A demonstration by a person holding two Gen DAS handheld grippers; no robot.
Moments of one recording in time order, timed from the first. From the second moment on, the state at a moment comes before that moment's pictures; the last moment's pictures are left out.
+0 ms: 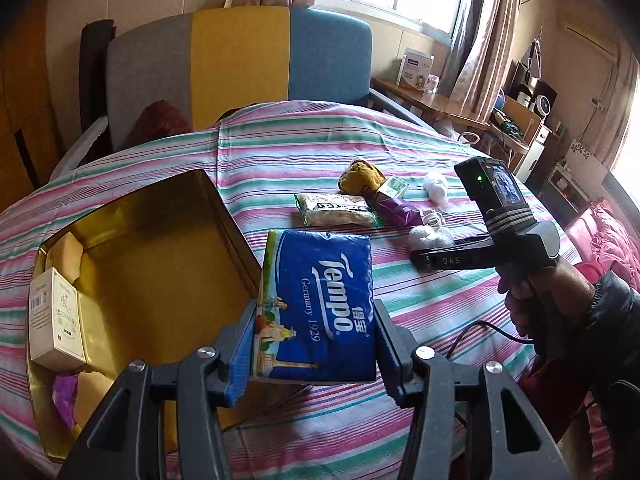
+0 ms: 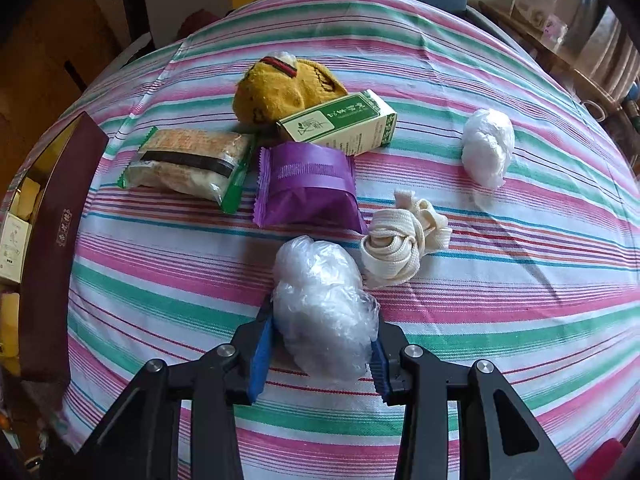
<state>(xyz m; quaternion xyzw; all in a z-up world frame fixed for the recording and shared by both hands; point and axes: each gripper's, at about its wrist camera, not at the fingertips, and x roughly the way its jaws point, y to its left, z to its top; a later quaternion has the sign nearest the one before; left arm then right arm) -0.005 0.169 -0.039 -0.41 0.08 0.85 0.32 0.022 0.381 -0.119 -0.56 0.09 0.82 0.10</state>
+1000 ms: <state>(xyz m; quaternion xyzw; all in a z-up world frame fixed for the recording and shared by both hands) -0.200 0.049 -0.090 -0.51 0.00 0.85 0.14 0.027 0.368 -0.118 -0.56 0.05 0.82 0.10</state>
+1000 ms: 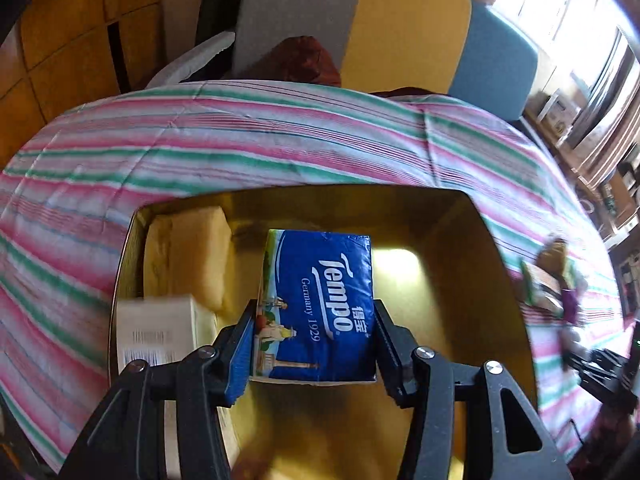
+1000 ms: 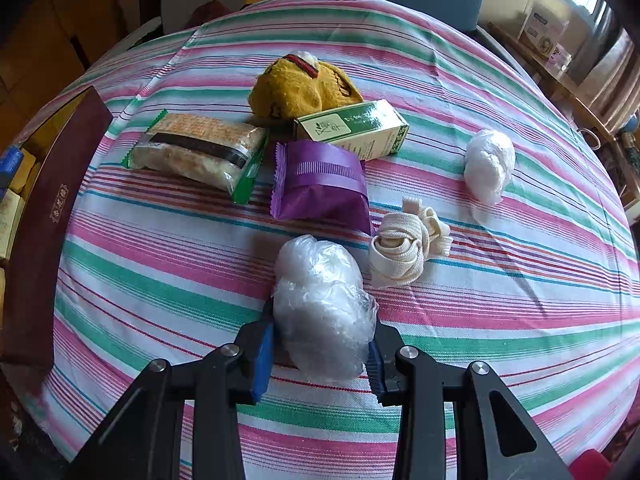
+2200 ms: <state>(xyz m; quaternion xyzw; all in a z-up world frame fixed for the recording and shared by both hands) -0.073 -0.007 -0.063 -0.46 -0.05 0.87 0.15 0.034 0.341 -0.089 -0.52 0.06 0.85 0.07</state>
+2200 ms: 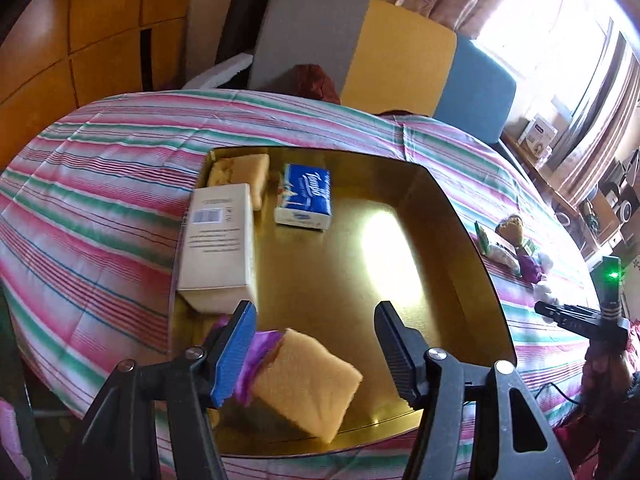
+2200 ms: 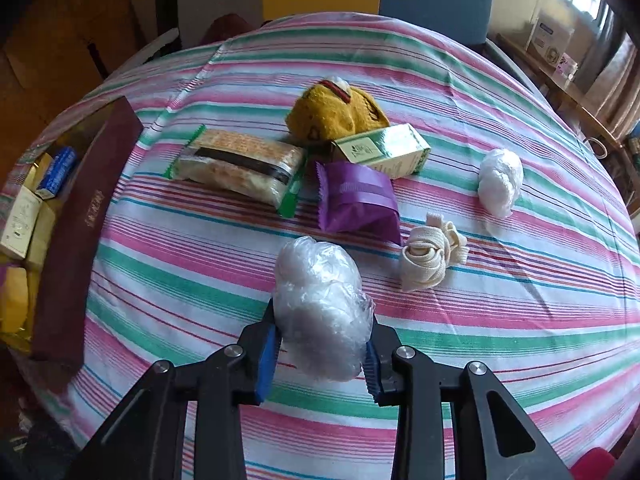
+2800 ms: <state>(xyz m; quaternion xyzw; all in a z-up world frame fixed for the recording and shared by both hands) -0.061 -0.083 -0.070 -0.45 -0.11 0.88 0.10 -0.072 0.091 -0.057 -0.51 0.06 0.84 -0.15</state>
